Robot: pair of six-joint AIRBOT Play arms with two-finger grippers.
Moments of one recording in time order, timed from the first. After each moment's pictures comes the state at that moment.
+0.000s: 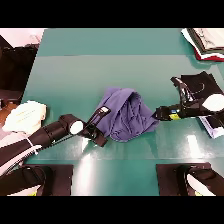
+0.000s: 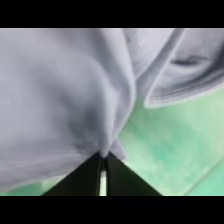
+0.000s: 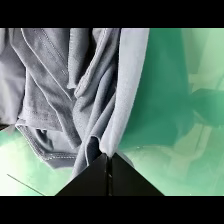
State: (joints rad) left arm -0.78 -1.22 0.77 1.20 -0.85 -1.47; right arm 0.15 -0.91 0.78 -1.05 1.15 1.53
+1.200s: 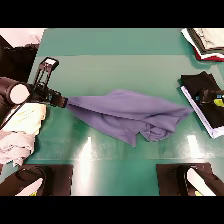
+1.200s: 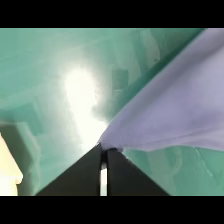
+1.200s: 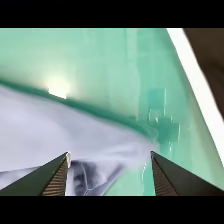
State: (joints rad) left arm -0.32 -0.98 1.03 1.62 -1.10 -1.57; right arm -0.35 -0.91 0.98 -1.30 1.18 1.41
